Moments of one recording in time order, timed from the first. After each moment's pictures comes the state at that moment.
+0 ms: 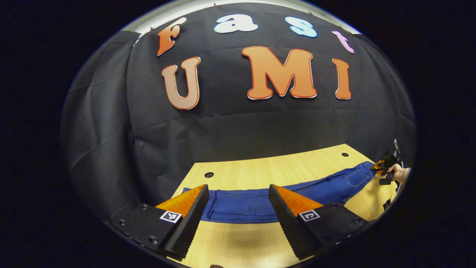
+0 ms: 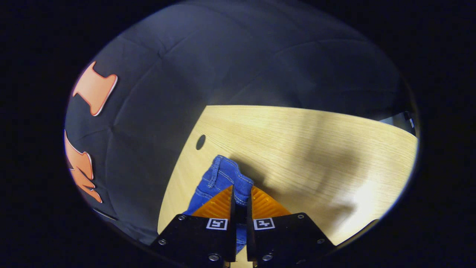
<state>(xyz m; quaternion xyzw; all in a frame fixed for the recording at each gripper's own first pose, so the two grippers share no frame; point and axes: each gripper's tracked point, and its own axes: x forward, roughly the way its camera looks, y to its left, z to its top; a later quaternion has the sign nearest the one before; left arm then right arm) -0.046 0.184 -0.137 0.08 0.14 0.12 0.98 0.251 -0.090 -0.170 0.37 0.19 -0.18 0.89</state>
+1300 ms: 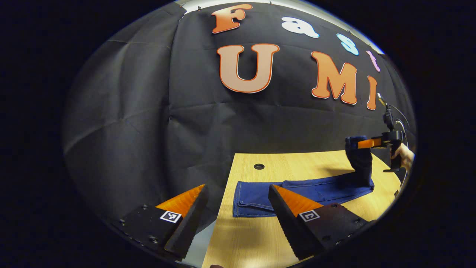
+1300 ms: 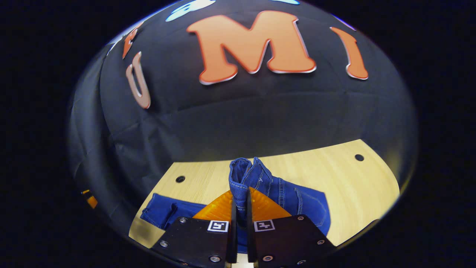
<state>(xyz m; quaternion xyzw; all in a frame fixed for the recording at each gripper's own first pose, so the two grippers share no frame) -0.108 0.490 -0.163 0.02 0.14 0.14 0.98 0.275 -0.036 -0.161 -0.06 0.20 0.08 0.97</state>
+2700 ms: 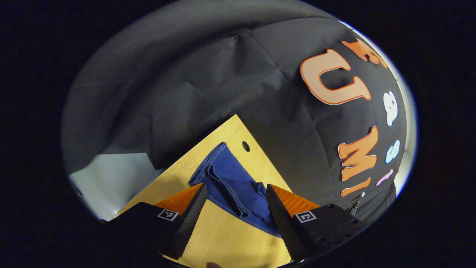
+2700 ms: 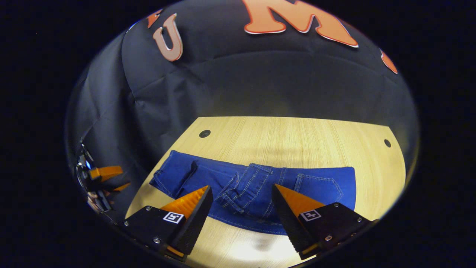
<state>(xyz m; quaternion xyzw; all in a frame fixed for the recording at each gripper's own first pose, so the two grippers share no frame) -0.076 0.517 -0.278 -0.45 0.17 0.09 0.87 0.230 -0.062 -0.102 -0.07 0.32 0.16 0.93</state>
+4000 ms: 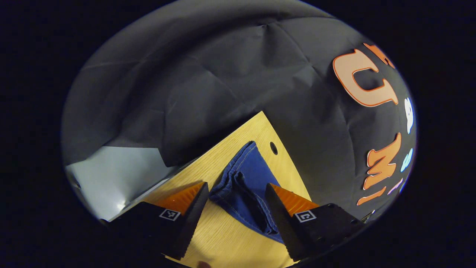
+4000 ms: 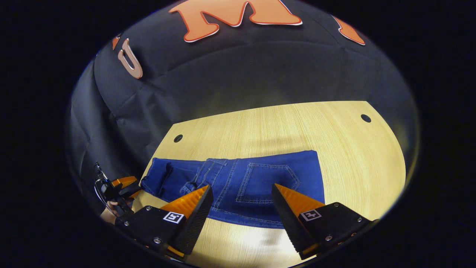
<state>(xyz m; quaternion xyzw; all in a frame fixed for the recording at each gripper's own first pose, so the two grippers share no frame) 0.000 0.545 -0.351 -0.46 0.18 0.16 0.86 0.236 -0.165 -0.096 -0.03 0.34 0.09 0.94</state>
